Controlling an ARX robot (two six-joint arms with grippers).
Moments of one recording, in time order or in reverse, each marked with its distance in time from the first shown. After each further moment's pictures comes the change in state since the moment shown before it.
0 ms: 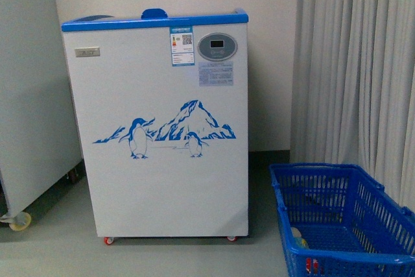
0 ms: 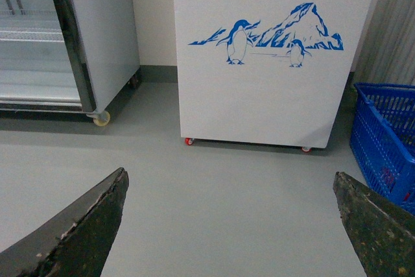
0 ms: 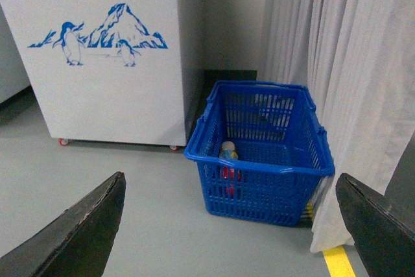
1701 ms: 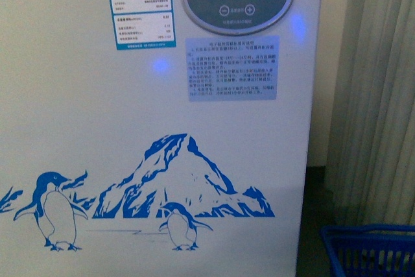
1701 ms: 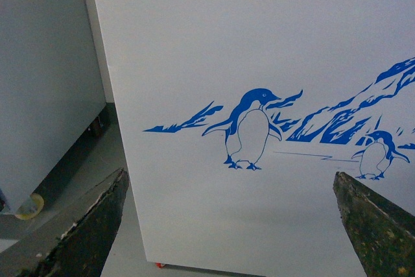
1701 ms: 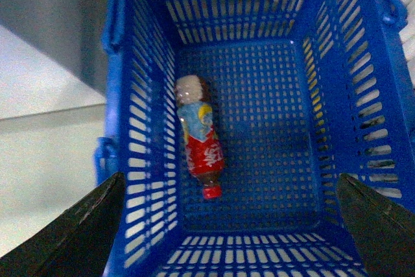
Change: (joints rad) left arm 0.000 0.000 0.000 0.000 -0.001 0.000; right arm -0.320 1.040 0.252 0.003 -0.107 -0.046
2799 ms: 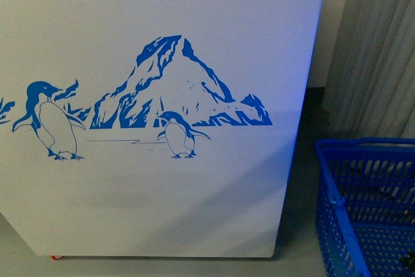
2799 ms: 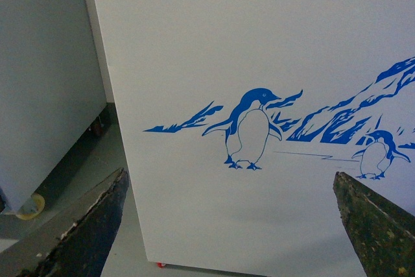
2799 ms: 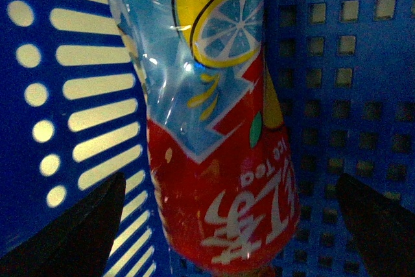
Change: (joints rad) left arm 0.000 0.000 0.000 0.000 0.000 0.000; right arm 0.013 1.807 0.812 0.519 -0.245 0.008
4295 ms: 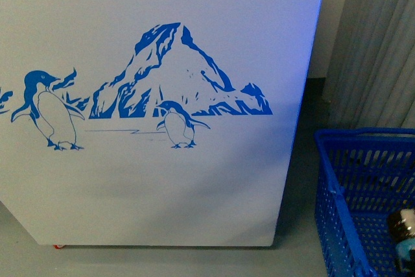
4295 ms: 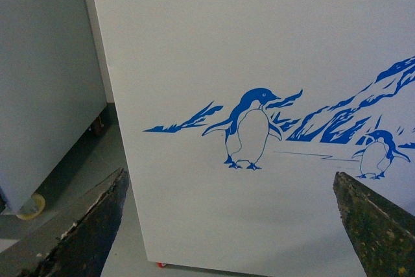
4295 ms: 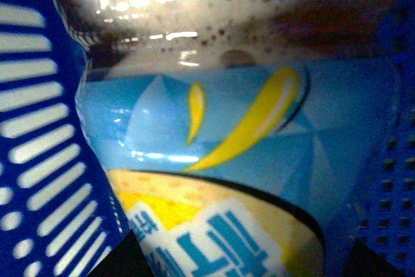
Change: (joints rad) left arm 0.000 0.000 0.000 0.000 0.000 0.000; right arm -0.006 -0.381 -0.166 -0.113 0.220 0.043
